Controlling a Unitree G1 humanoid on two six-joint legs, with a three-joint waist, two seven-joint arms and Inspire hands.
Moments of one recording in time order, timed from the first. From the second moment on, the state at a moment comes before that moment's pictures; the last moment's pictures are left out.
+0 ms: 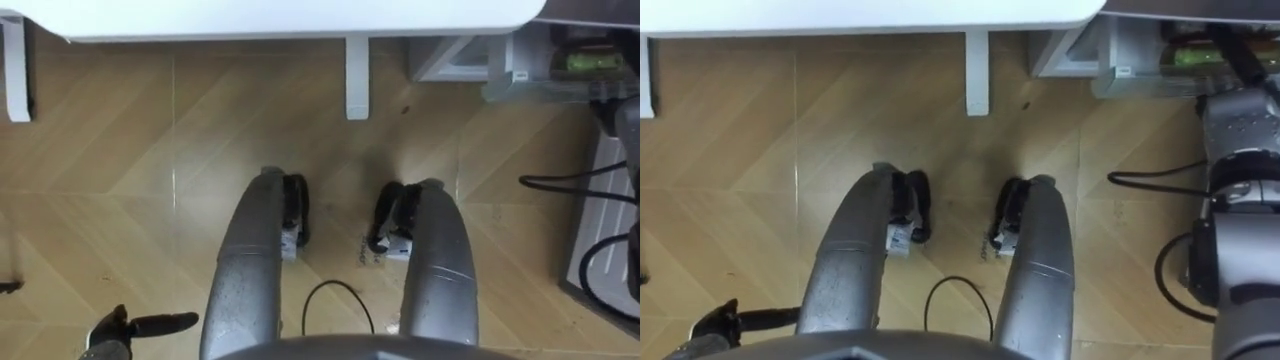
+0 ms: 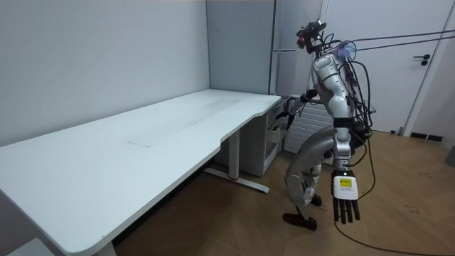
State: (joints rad) left arm 0.12 0.38 -0.14 1.16 -0.47 0.03 0.11; right arm -0.65 -0.62 -0.02 1.07 1.50 -0.03 -0.50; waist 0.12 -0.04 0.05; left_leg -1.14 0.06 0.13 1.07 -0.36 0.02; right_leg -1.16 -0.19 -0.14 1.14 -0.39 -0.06
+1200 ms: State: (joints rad) left arm 0.23 0.41 -0.16 1.17 -0.52 -0.07 0.12; right arm -0.65 -0.58 -0.05 1.01 1.69 -0.31 -0.83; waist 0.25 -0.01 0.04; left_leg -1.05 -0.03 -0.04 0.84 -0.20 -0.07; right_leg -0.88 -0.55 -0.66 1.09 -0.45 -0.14
